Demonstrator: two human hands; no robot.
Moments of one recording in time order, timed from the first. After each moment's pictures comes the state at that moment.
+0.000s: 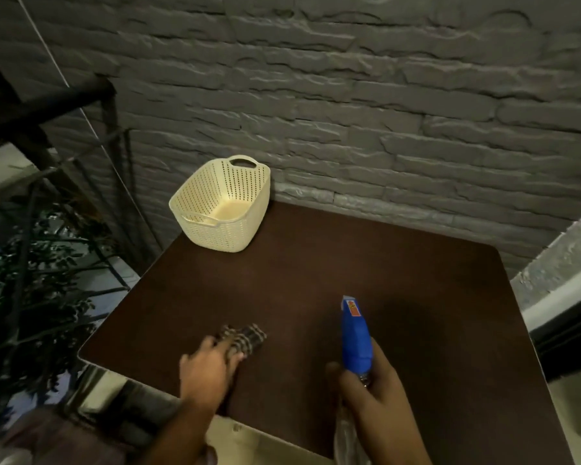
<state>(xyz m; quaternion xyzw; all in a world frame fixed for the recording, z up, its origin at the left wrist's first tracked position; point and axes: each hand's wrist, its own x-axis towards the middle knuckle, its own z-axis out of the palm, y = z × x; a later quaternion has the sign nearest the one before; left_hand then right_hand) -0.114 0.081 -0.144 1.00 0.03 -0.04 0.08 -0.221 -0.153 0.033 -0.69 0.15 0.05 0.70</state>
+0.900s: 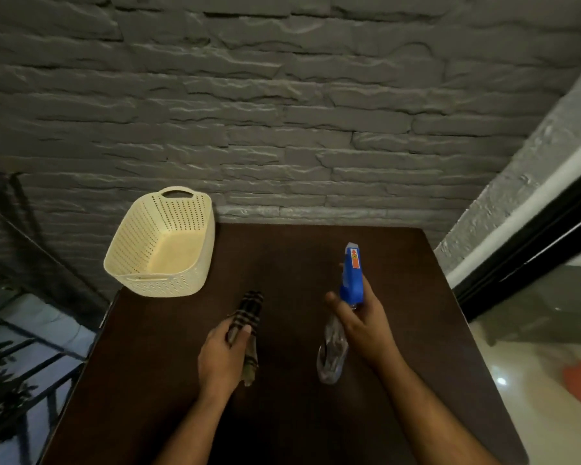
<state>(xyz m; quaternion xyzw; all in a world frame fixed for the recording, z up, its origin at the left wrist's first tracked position) -0.018 0.030 -0.048 0.89 0.04 -0.10 0.43 -0.100 -0.183 0.069 -0.77 0.18 -0.10 0.61</state>
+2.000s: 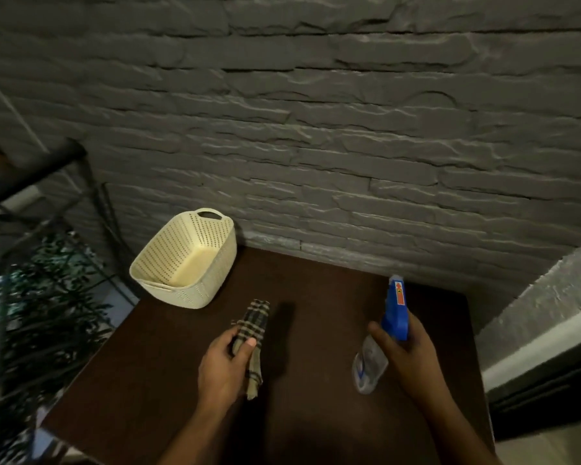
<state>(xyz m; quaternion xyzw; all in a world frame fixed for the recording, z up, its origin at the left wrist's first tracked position) -0.031 -0.082 -0.016 0.88 0.15 -0.01 0.45 -0.080 -0.374 0.054 -0.80 0.16 -0.06 0.58</state>
